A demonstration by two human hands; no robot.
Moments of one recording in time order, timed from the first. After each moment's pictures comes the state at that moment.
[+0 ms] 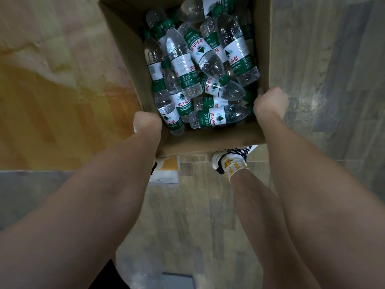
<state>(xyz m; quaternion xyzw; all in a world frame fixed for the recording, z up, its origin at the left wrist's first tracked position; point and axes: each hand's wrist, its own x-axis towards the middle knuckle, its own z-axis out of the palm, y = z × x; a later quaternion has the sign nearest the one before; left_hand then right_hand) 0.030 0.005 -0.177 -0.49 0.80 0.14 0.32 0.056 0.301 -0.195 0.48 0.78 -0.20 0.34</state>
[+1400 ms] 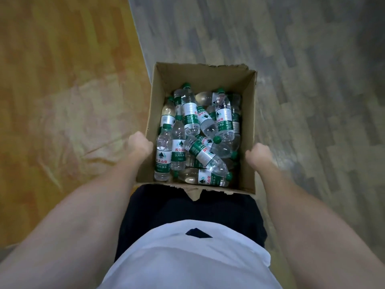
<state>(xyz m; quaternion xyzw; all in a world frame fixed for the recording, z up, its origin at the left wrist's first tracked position) -0.011 0.104 0.390 -0.10 0.94 0.01 0.32 0.175 0.413 0.359 0.43 0.79 -0.27 0.34</state>
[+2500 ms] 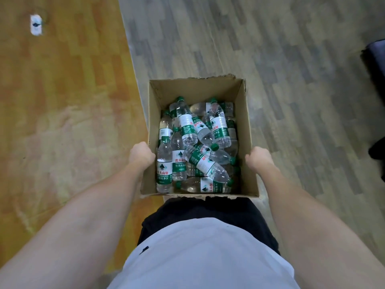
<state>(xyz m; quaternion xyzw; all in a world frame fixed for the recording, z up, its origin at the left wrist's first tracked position) -0.231 0.181 0.413 -0.02 0.94 0.04 0.34 -0.070 0.503 0.387 0.40 0.83 -0.21 0.32</state>
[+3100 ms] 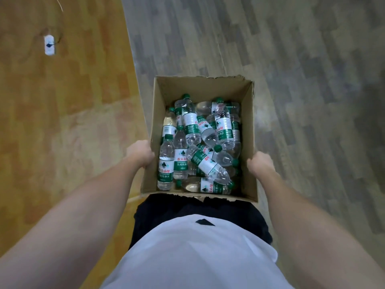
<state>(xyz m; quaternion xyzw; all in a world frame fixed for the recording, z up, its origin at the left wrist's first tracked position) -0.443 0.341 0.424 0.05 0.92 -0.08 0.39 -0.261 0.666 0.376 0.41 0.80 -0.26 0.35</state>
